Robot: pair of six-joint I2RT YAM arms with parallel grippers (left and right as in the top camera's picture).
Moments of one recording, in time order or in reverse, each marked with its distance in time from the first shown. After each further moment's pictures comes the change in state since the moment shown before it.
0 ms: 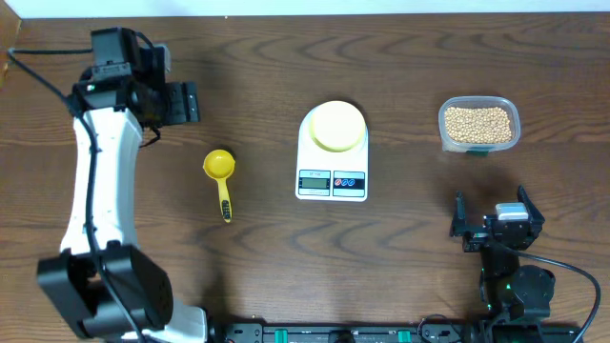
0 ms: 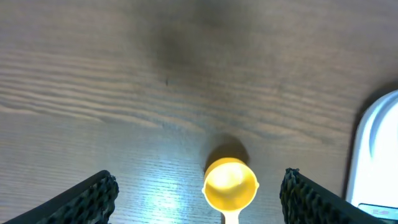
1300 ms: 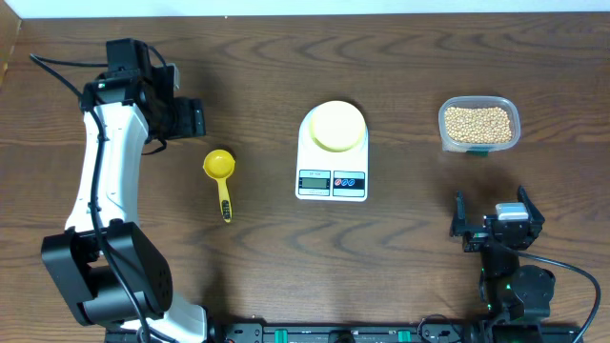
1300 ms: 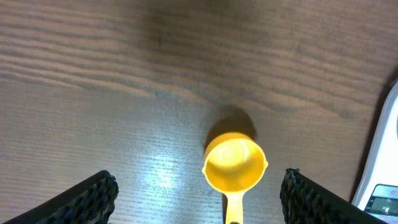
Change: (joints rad) left arm 0.000 0.048 -0.046 -0.044 0.000 0.000; right arm 0.000 0.000 0.000 0.000 0.000 0.000
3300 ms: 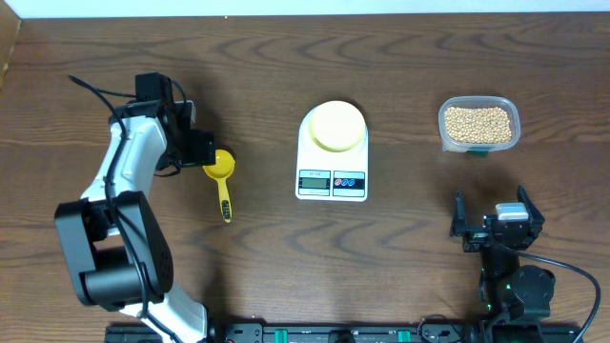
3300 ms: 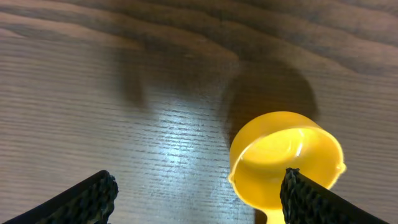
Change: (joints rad) left arm -0.014 0.087 -0.214 0.147 -0.069 0.027; right arm 0.000 0.000 0.000 0.000 0.000 0.000
